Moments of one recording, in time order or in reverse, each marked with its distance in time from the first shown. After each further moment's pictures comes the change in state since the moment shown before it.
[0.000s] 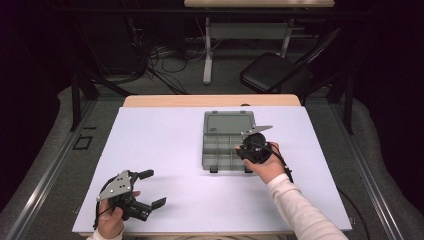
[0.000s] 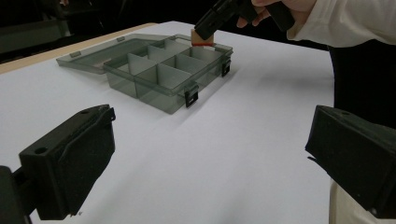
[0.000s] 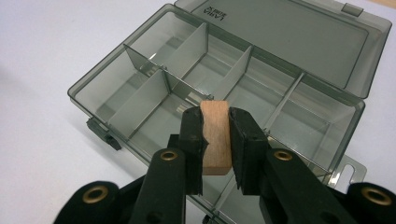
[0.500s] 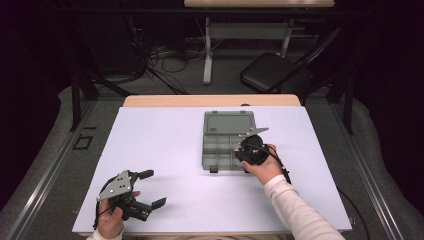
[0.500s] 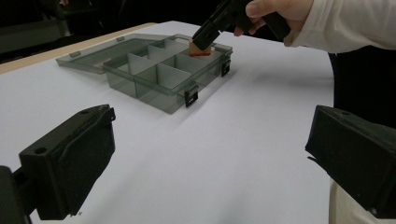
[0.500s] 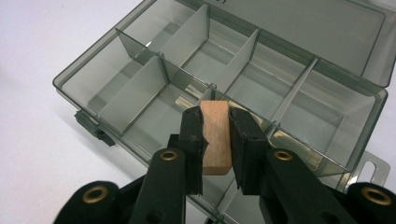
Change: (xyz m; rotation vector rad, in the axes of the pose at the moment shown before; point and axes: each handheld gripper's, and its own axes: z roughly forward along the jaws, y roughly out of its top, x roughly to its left) left arm 0.000 0.000 0.000 0.001 -0.004 0.002; right arm 0.001 -0.006 0.014 0.029 -0.002 0.001
